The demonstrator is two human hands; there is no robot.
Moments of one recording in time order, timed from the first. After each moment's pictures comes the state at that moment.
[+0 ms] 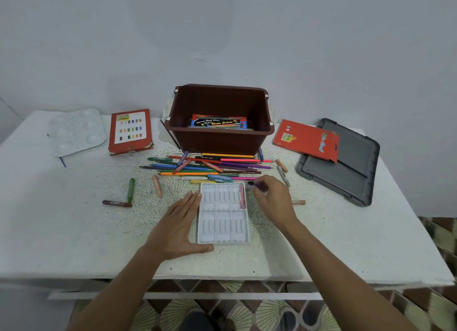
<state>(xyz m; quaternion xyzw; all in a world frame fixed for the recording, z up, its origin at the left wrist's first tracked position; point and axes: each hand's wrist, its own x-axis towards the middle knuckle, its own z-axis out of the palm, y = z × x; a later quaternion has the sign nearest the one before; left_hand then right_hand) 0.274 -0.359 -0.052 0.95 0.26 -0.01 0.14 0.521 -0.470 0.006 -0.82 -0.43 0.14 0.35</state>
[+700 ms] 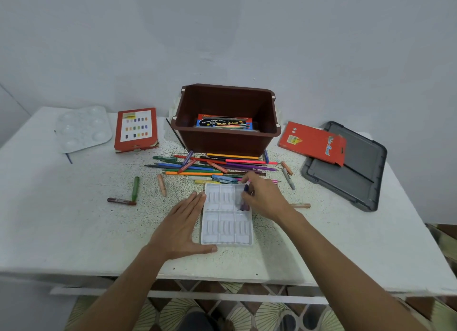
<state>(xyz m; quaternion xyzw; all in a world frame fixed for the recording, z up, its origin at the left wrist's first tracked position) 0.274 -0.359 -0.053 0.95 0.26 0.01 0.14 0.513 -0.446 0.025 -0.79 -0.55 0.22 0.18</state>
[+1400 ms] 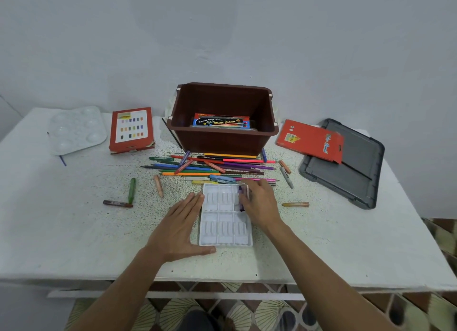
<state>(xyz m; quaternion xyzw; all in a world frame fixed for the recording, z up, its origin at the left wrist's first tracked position) 0.274 -0.358 -0.054 0.96 0.26 0.01 0.14 0.502 -0.448 -0.026 -0.84 -0.47 0.12 0.26</state>
